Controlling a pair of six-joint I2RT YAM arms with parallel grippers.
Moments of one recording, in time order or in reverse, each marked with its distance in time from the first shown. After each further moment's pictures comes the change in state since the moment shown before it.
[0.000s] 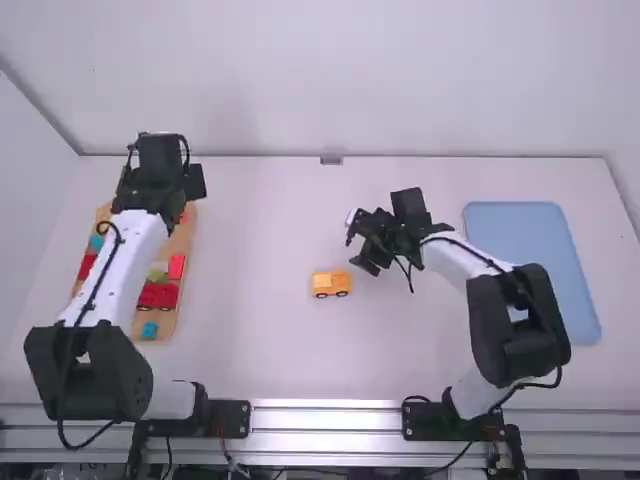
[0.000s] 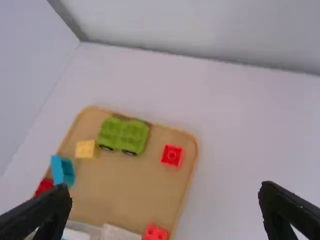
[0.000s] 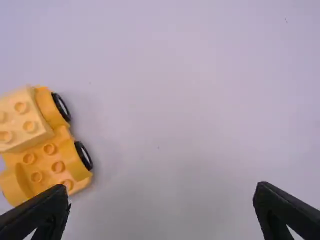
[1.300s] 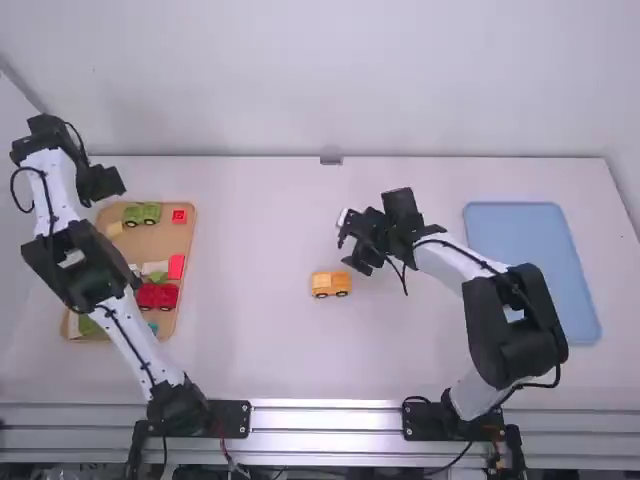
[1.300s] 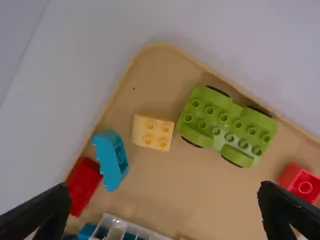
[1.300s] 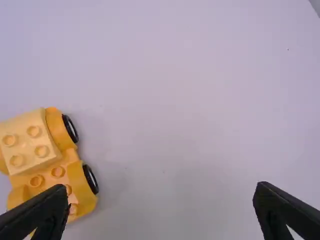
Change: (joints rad) left arm 0.506 0.873 1.034 -0.711 0.318 0.042; right arm 0.042 0.000 0.000 0.043 0.000 0.000
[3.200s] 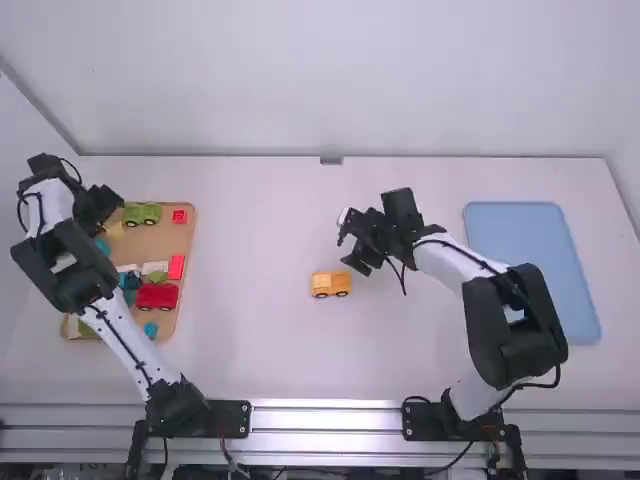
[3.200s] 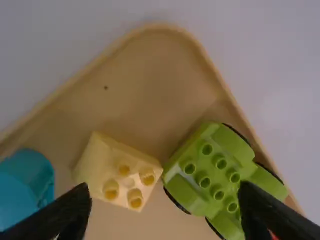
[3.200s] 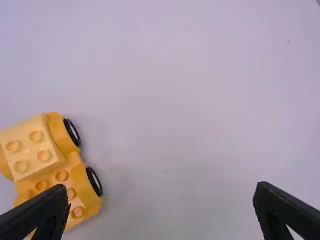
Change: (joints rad) left arm 0.100 0.072 -0.215 0.291 0.270 -0.328; right arm 0.001 0.000 0.000 -0.003 0.002 0.055
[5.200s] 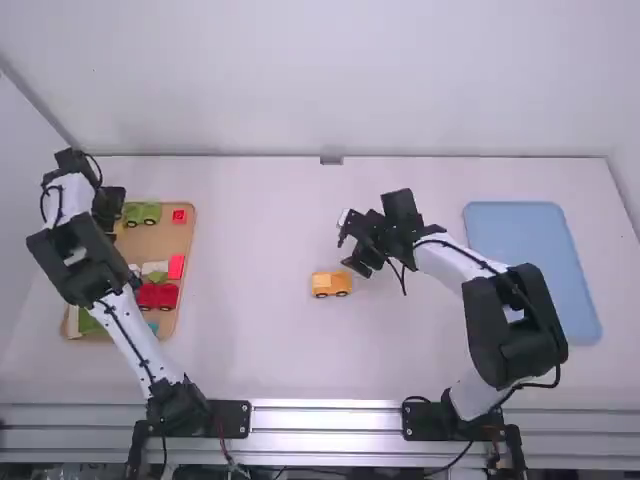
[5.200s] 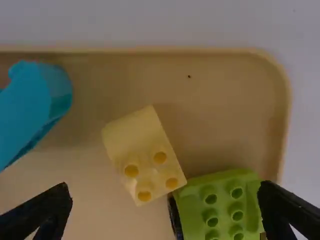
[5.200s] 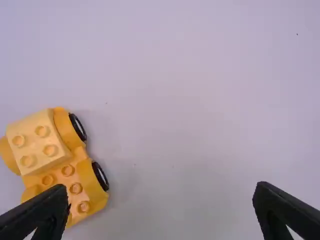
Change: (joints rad) left arm -0.077 0.000 -0.040 -0.003 -0.275 -0.669; right arm 0.000 0.000 0.000 -0.025 0.000 0.000
